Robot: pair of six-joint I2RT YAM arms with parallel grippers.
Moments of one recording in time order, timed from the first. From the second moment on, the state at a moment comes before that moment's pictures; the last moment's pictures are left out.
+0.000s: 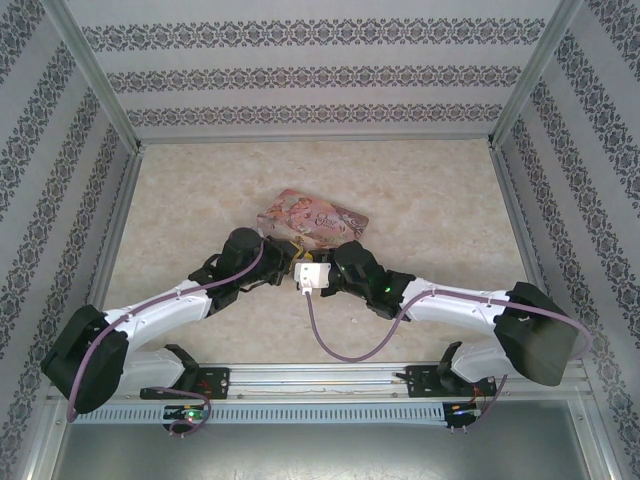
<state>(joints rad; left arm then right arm) -0.62 1.22 0.56 0.19 0.19 -1.63 0.94 1.36 0.66 0.23 0.04 -0.84</state>
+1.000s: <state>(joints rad) -0.62 1.22 0.56 0.18 0.13 -1.65 0.94 1.40 0.64 0.33 0.07 -0.67</state>
